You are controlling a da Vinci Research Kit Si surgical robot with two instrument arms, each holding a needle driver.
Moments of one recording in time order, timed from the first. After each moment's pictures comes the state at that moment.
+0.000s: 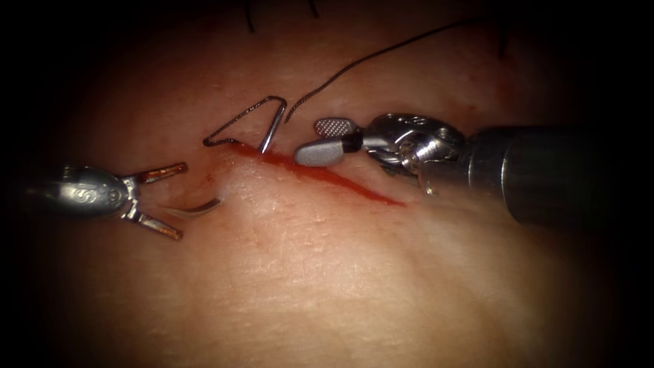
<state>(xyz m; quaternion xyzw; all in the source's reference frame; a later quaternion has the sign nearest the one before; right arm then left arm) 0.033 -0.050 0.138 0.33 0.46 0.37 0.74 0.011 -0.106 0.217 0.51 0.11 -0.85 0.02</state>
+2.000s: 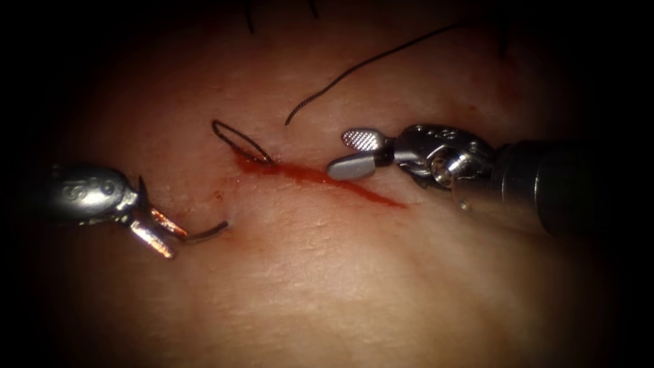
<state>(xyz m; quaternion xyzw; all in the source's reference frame) 0.032 -0.051 0.140 0.27 0.48 0.35 0.76 0.009 -0.103 0.210 0.60 0.41 -0.69 0.00</state>
